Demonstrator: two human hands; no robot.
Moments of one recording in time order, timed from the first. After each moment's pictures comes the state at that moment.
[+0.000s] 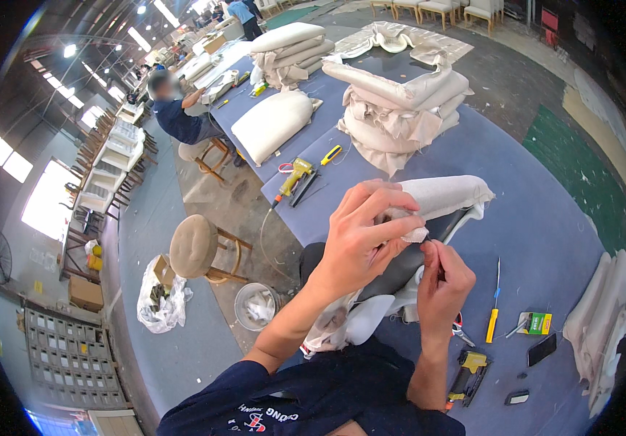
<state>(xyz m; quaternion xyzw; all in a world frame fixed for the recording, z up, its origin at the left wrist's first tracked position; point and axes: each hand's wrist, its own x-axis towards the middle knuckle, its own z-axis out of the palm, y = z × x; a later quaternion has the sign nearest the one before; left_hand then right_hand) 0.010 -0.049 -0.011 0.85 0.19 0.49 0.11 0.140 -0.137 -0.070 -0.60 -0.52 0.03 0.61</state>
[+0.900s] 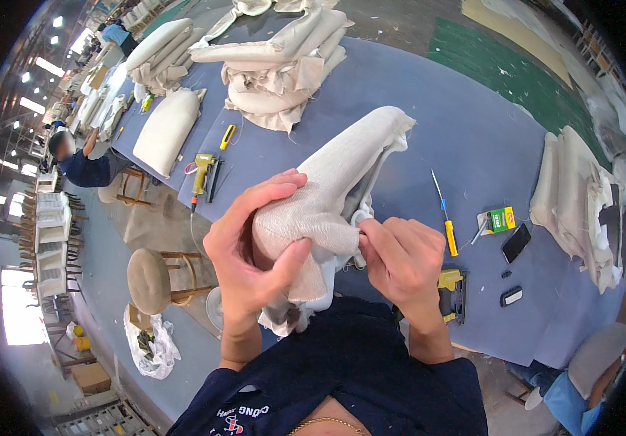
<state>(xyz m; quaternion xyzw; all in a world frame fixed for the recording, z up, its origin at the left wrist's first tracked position) 0.016 -0.086 -0.012 0.75 0.17 0.45 0.46 0.187 -0.199 -0.051 -0.60 -0.63 -0.15 0.48</state>
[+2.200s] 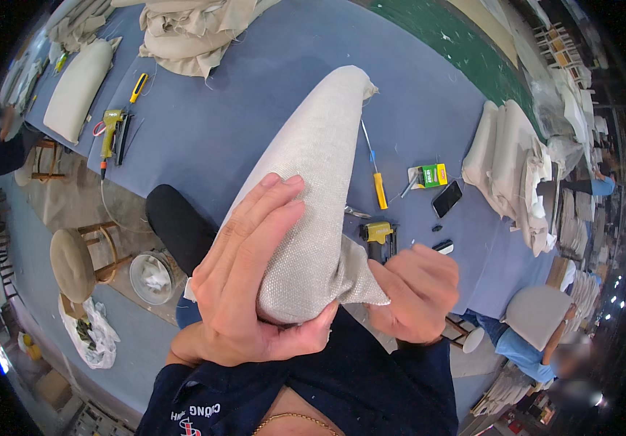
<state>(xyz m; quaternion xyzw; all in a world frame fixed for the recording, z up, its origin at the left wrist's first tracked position) 0.031 -0.140 -0.019 0.82 0.19 0.38 0.38 0.202 -0.270 -0.025 -0.61 -0.67 -0.10 0.41</state>
